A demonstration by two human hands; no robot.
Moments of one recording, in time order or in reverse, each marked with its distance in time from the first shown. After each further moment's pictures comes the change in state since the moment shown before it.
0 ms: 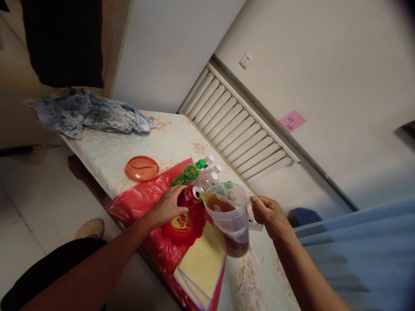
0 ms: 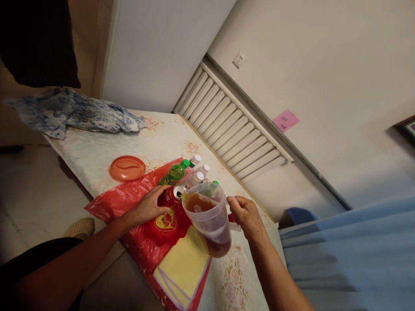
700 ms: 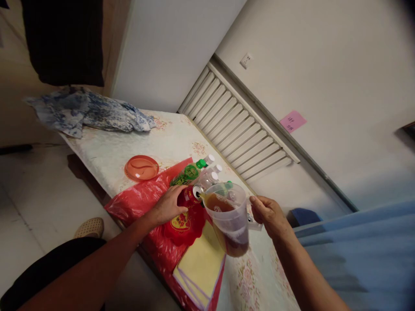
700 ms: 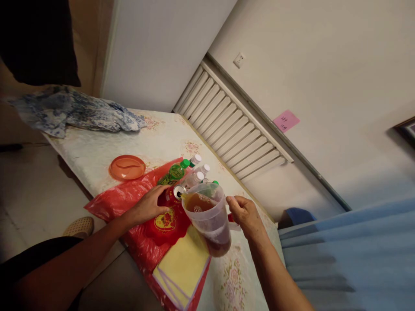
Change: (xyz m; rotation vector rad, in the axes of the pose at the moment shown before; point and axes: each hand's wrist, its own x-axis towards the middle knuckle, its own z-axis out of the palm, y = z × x) left_hand 0.000 0.005 -0.003 0.020 -0.017 -0.025; right_hand 0.005 0.008 -0.002 0.013 -0.022 0.037
